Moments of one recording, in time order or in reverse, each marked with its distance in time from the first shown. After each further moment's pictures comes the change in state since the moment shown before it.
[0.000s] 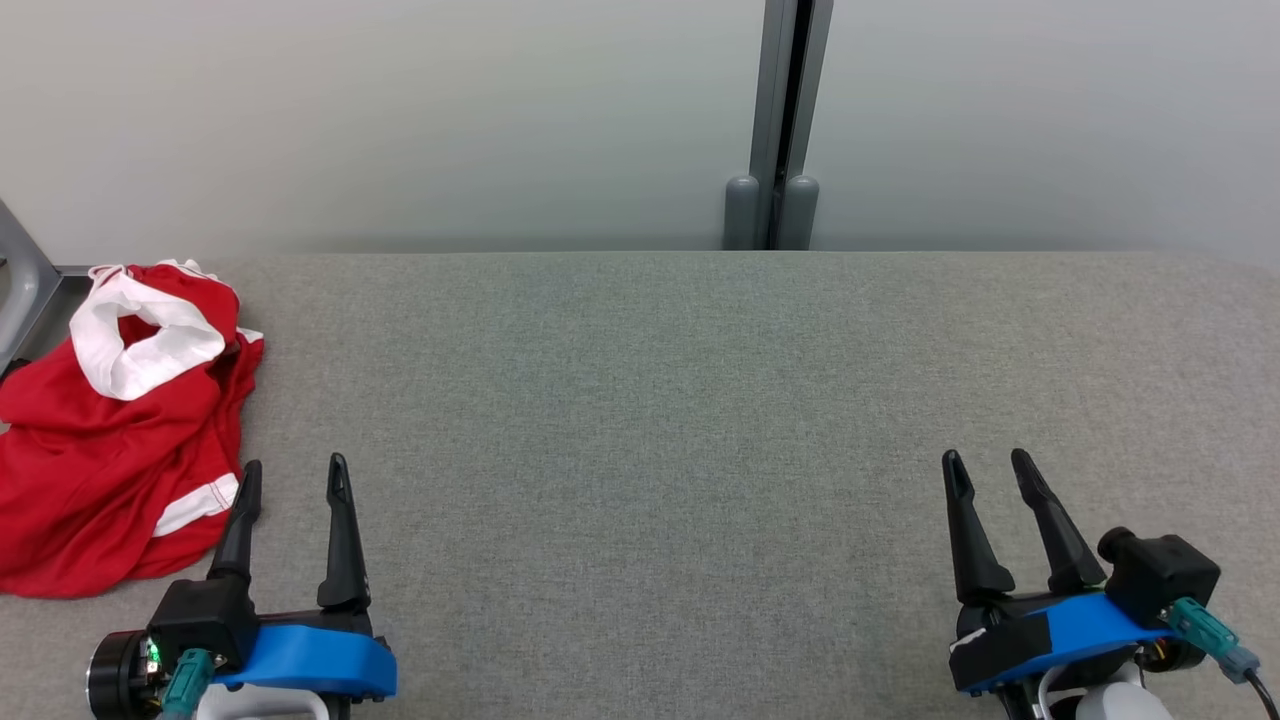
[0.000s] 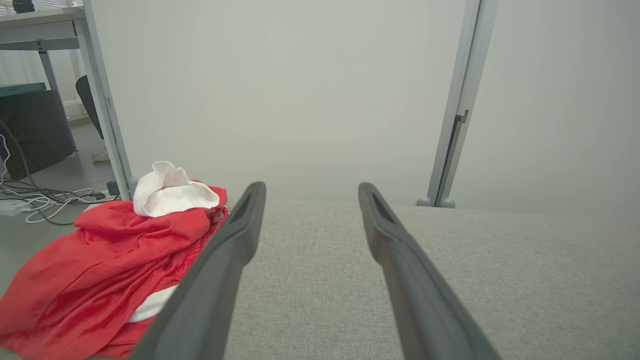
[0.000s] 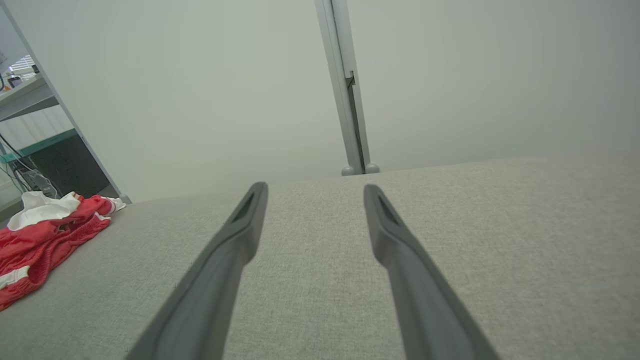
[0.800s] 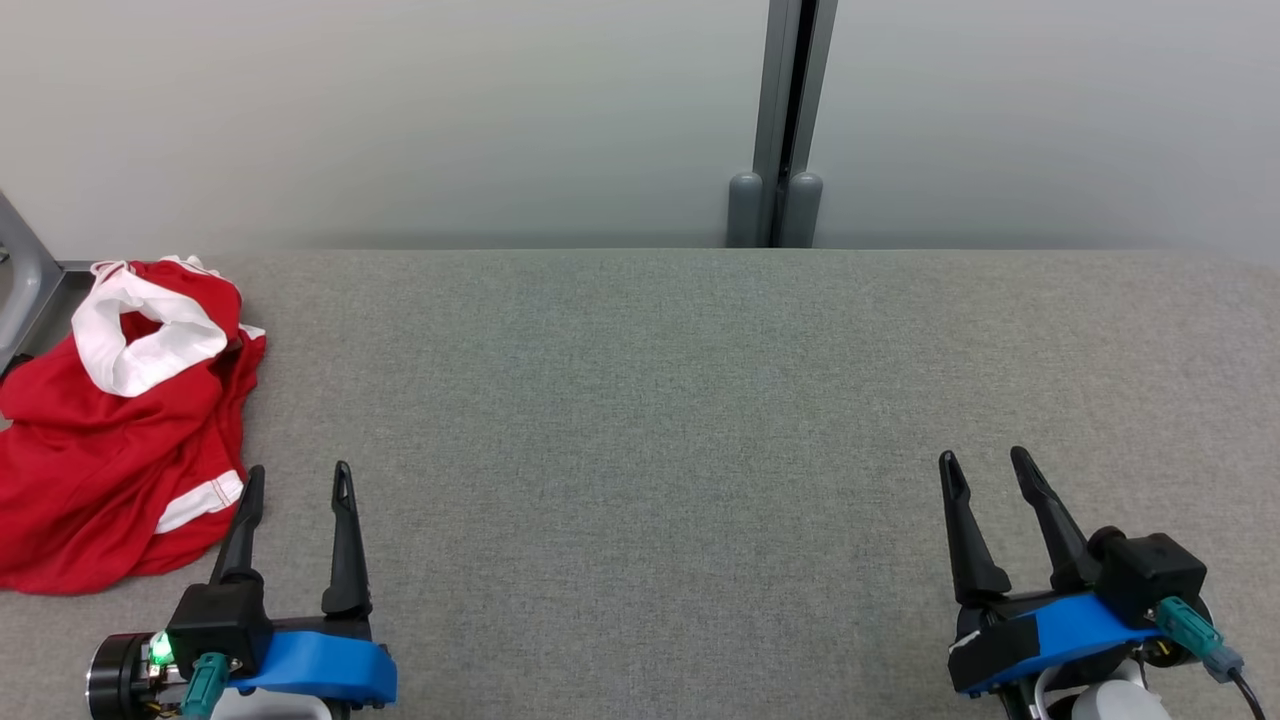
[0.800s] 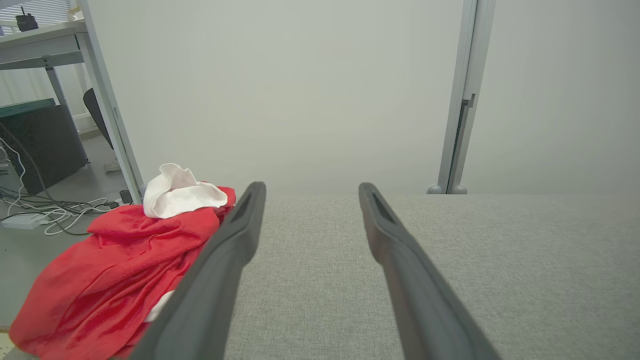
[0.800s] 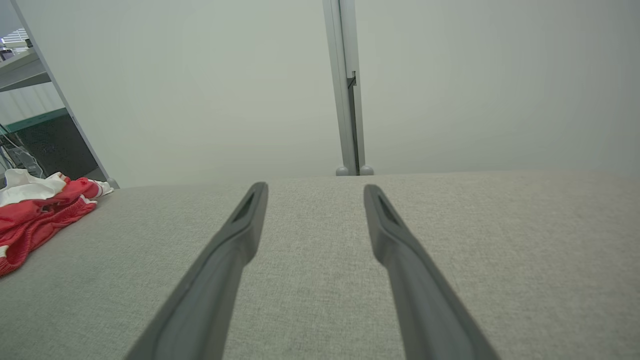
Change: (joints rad) left arm -0.003 -0.003 0.008 0.030 0.077 0.009 -0.021; right arm -0.014 -0.001 -0.007 0.026 -0.082 0.001 -0.020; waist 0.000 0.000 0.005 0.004
